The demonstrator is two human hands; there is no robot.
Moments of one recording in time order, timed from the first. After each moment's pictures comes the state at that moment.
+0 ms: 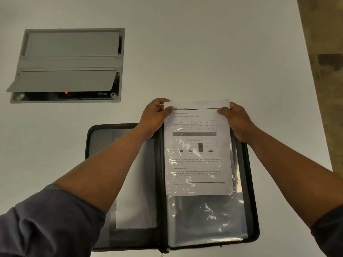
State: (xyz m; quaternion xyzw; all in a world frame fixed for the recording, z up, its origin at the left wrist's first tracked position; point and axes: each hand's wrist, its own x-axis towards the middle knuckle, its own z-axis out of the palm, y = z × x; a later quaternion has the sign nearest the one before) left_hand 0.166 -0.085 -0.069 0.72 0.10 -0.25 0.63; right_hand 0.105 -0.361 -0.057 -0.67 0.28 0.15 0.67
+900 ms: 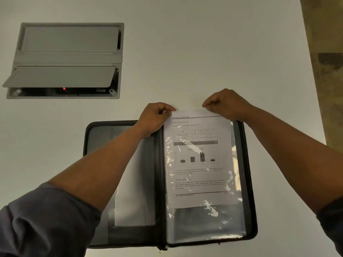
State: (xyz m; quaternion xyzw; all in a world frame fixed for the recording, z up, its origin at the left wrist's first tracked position) left_hand 0.159 -0.078 -0.068 0.79 0.00 -0.27 0.55; right_hand 0.150 -0.356 -0.028 -0.90 0.02 0.23 0.36
